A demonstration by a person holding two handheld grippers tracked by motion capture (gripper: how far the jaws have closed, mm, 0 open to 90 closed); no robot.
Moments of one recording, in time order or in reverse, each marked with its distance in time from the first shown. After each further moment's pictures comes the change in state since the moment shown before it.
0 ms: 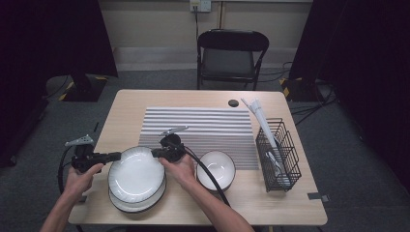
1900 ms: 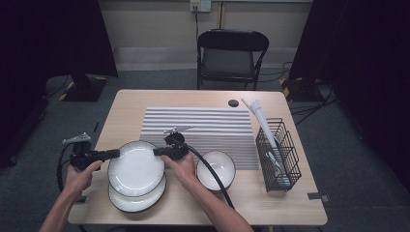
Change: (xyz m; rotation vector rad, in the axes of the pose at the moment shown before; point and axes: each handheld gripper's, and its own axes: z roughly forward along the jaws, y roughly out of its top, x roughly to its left) left arm 0.005 -0.002 -0.005 -0.030 -0.015 -0.058; right arm -0.014 -0.005 0.003 -0.017 0.041 0.108
